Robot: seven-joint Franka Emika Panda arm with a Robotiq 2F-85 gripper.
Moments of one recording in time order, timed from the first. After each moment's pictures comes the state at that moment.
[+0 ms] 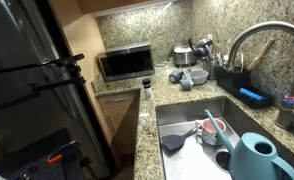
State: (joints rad) arm 0.07 -0.81 -0.06 -2.43 -0.04 3.25 -0.05
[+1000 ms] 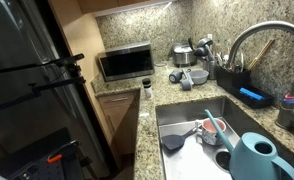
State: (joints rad) arm -0.04 -0.60 0.00 -2.22 -0.01 2.99 0.01
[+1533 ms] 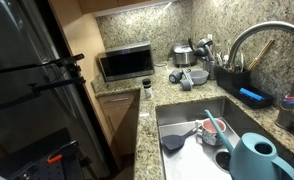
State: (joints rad) arm 0.08 -0.60 0.01 -2.20 -0.01 2.90 0.00
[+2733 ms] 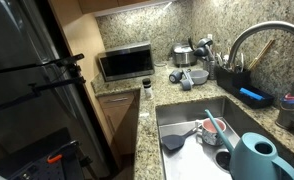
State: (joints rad) arm 0.11 -0.69 0.11 -2.31 -0.06 2.95 -0.06
